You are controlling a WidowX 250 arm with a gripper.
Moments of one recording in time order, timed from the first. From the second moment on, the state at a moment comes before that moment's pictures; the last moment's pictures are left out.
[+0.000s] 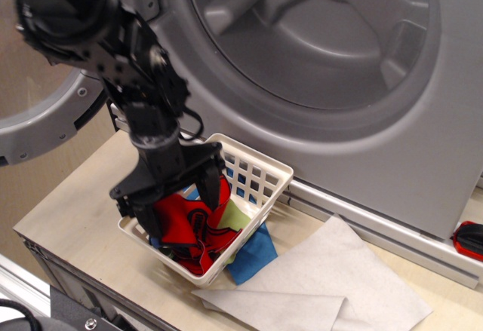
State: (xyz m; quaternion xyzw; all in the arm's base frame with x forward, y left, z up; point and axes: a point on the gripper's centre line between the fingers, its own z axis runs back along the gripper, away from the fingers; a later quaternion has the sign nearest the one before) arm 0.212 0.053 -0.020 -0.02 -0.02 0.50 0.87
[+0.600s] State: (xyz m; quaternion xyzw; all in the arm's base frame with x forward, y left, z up) arm 0.231 0.051 -0.043 -0.02 -0.01 0.50 0.86
